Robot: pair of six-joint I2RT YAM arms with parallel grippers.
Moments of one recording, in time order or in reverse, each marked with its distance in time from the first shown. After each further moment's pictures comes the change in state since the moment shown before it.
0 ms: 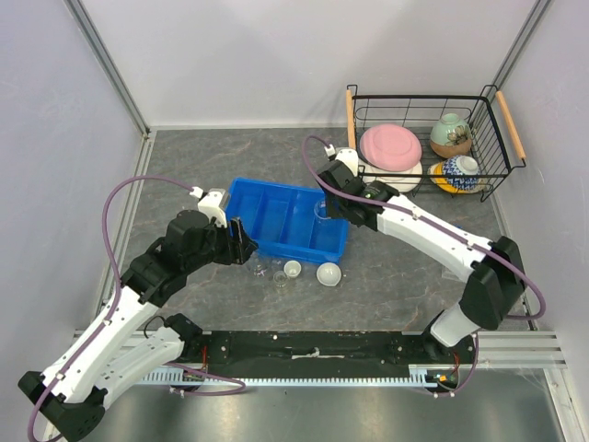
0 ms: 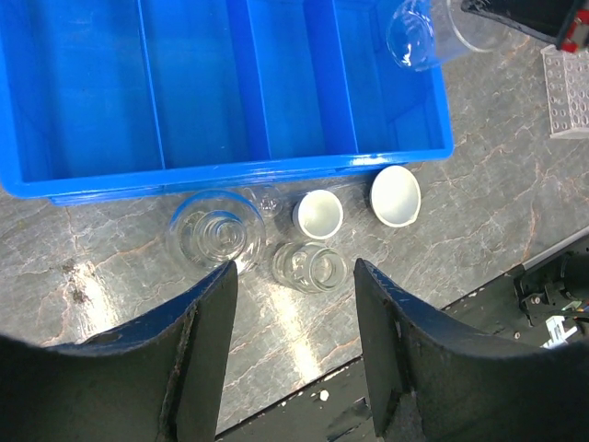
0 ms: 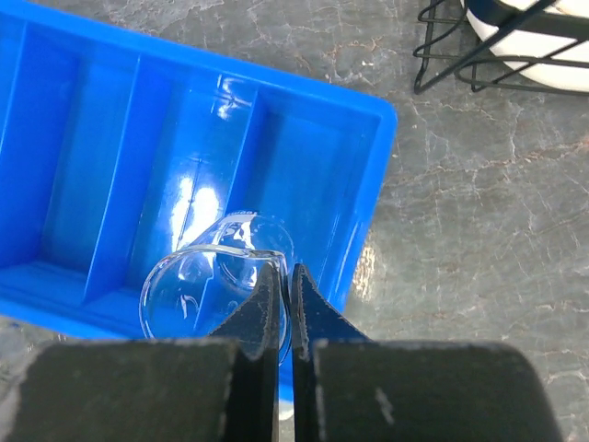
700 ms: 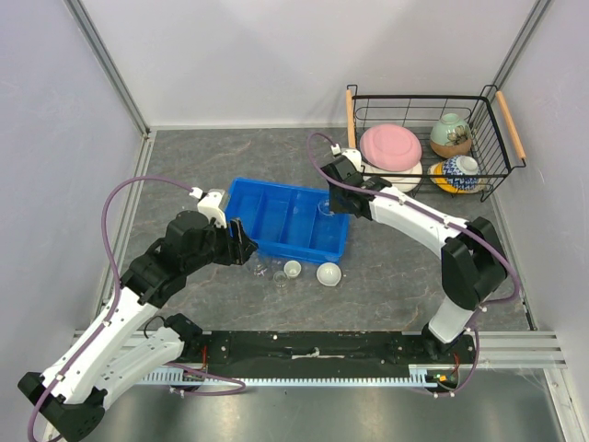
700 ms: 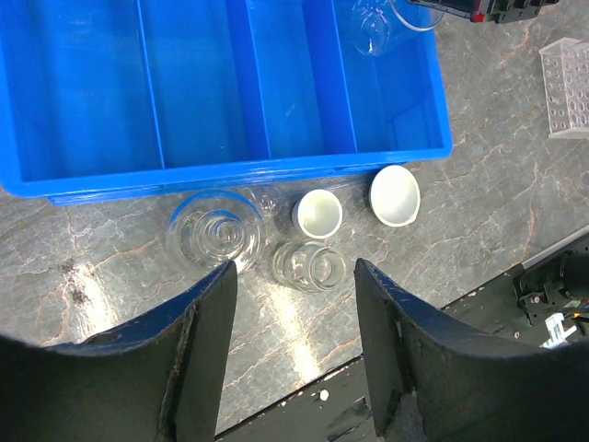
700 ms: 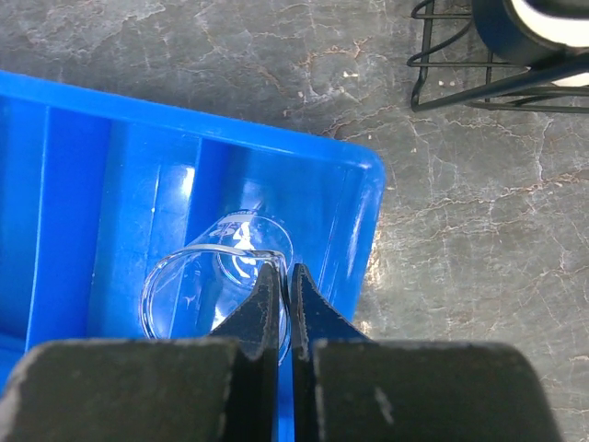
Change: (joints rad) left arm 0.000 -0.008 -0.006 0.002 0.001 0.000; right arm -0.138 0.153 -0.030 0.150 -0.098 -0.025
